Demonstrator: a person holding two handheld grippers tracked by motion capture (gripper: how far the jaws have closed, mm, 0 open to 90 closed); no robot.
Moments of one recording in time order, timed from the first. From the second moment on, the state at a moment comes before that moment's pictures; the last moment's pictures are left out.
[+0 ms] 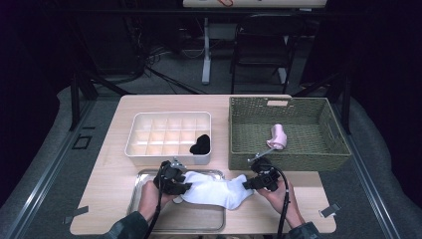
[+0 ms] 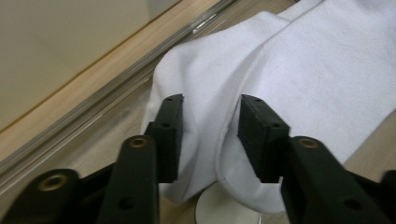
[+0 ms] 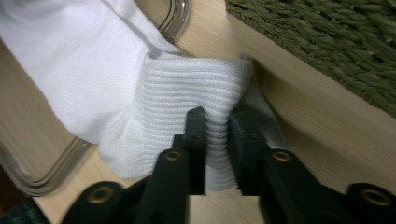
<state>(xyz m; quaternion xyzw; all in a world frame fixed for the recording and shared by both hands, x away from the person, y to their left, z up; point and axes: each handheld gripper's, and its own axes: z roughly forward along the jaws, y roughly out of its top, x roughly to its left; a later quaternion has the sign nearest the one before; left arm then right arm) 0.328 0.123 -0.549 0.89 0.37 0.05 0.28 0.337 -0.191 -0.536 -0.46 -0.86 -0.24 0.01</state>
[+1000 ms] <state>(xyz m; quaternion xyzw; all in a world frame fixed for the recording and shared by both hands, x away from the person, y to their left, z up) 0.313 0.124 -0.537 0.89 0.37 0.05 0.28 0.332 -0.209 -0.532 -0.48 -0.85 -0.22 -0.07</state>
